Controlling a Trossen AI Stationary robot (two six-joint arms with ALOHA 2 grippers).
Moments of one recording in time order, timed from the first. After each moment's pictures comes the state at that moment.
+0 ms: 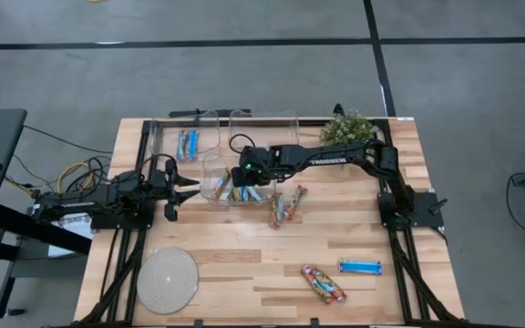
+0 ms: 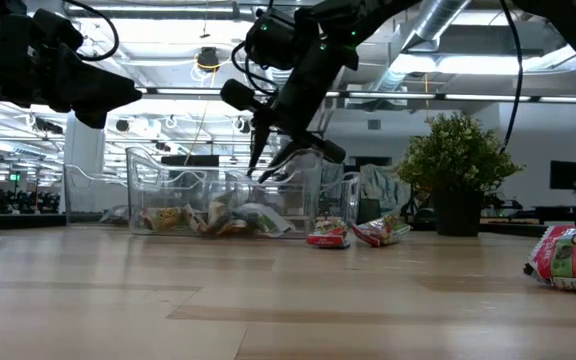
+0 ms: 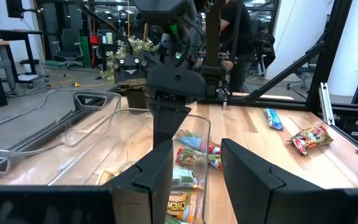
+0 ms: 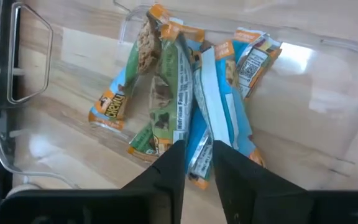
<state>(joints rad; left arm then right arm) 0.11 0.02 0.01 0.03 -0.01 -0.05 -0.14 2.10 1.67 -0.60 -0.01 1.15</state>
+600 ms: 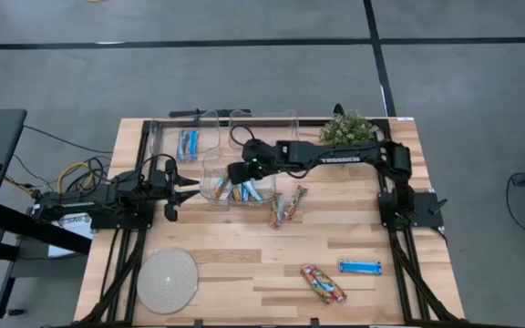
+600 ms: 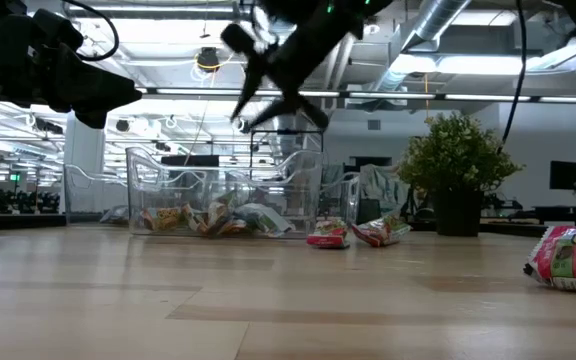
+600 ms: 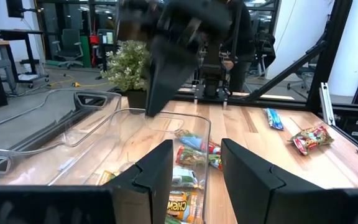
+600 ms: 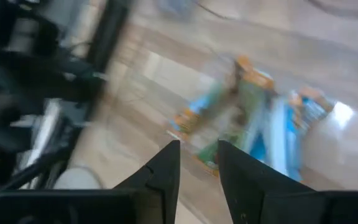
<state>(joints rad) 0.11 0.02 0.01 0.03 -0.01 -0.05 -0.12 1.99 1.67 -0.47 0.04 0.98</state>
